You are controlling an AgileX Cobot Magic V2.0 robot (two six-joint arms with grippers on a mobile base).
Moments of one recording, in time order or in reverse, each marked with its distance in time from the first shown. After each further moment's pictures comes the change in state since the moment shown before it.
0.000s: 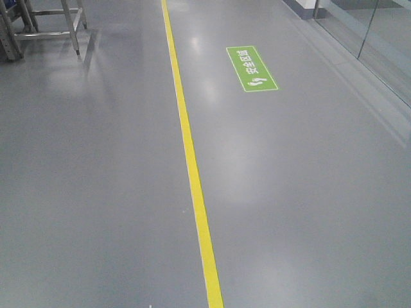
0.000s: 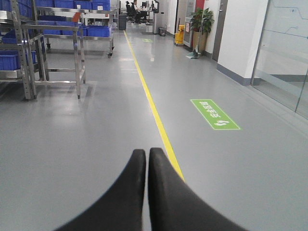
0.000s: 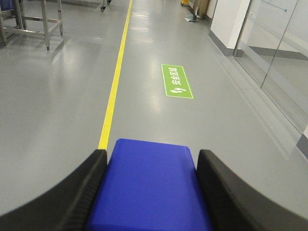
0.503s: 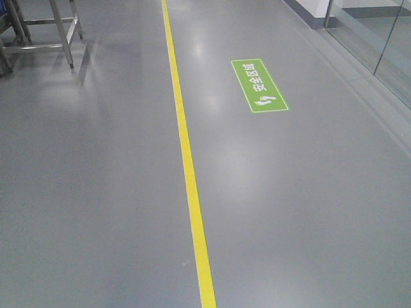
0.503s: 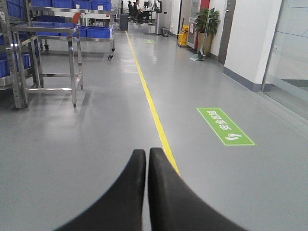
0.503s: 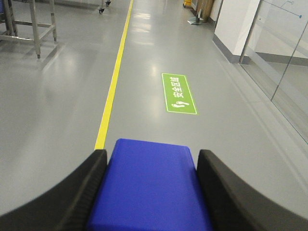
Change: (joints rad) left arm 0.000 0.000 0.000 0.000 0.000 0.000; right arm 0.000 0.000 0.000 0.001 0.001 0.000
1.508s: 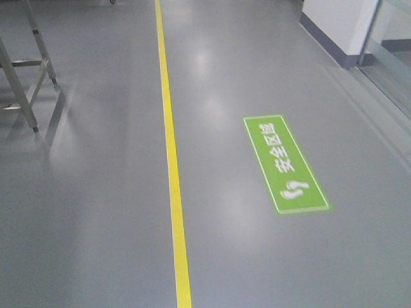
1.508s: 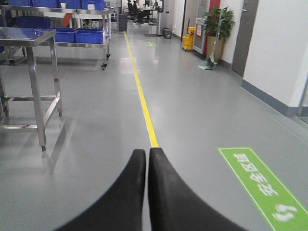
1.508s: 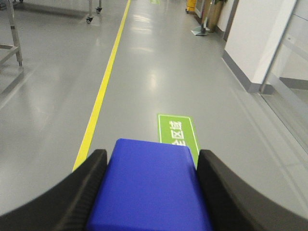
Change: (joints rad) left arm 0.000 0.000 0.000 0.000 0.000 0.000; right arm 0.000 0.000 0.000 0.000 0.000 0.000
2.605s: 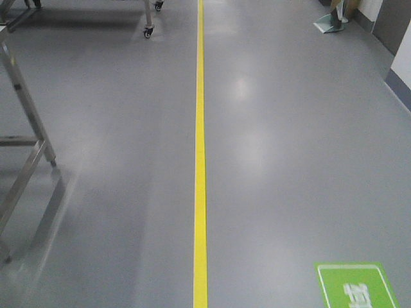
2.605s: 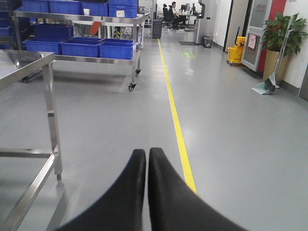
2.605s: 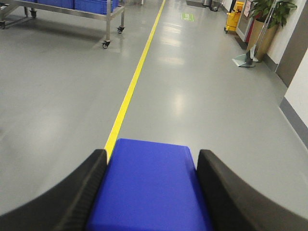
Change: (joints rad) left arm 0.000 0.000 0.000 0.000 0.001 0.000; right arm 0.000 0.000 0.000 0.000 0.000 0.000
